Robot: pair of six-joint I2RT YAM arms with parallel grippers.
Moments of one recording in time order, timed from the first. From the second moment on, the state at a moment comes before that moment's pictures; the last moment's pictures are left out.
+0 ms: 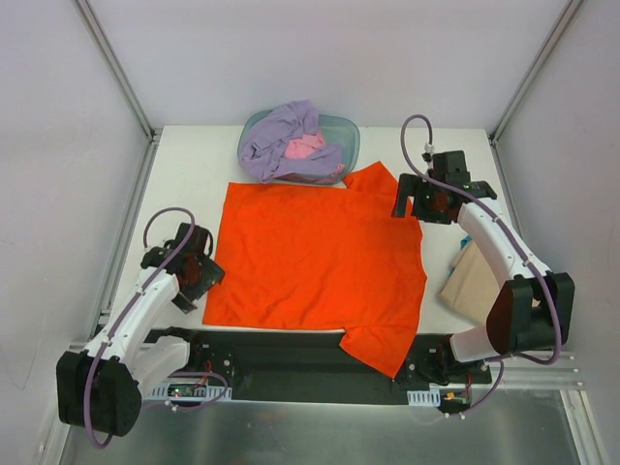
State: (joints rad) left arm -0.18 0.97 0.67 -0.98 -0.20 -1.02; right arm 0.18 1.44 1.21 -0.71 -0.09 0.25
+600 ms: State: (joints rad) left arm -0.18 0.91 0.53 -1.16 -0.19 -1.21; right arm 0.19 1.44 1.15 -0.69 -0.11 0.26
